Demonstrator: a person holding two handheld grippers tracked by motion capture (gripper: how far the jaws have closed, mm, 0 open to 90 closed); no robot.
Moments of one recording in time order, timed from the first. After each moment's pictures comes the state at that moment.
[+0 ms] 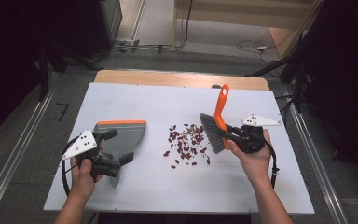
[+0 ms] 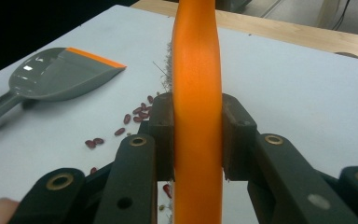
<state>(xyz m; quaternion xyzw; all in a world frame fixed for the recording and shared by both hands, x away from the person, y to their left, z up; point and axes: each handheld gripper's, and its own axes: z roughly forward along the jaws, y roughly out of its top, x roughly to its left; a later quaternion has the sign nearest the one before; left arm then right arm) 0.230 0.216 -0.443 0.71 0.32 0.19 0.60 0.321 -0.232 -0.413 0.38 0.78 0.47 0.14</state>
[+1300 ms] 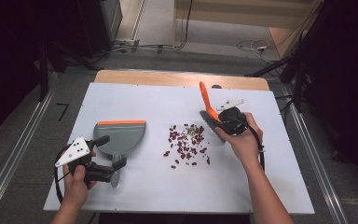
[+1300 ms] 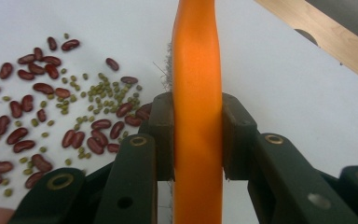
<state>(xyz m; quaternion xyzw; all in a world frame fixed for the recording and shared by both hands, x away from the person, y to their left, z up) 0.217 0.231 -0.458 0.71 0.35 0.20 0.58 0.387 -0.188 -0.424 0.35 0.87 0.27 0.23</state>
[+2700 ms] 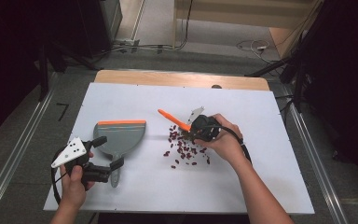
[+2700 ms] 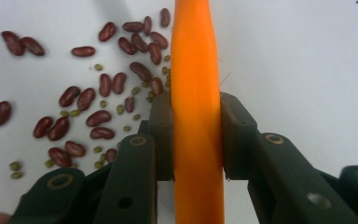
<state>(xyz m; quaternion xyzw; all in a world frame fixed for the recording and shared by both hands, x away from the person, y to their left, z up) 0.213 0.237 -0.457 0.70 0.36 0.19 0.58 0.376 -0.117 -0.441 0.16 0.95 0.19 0.19</state>
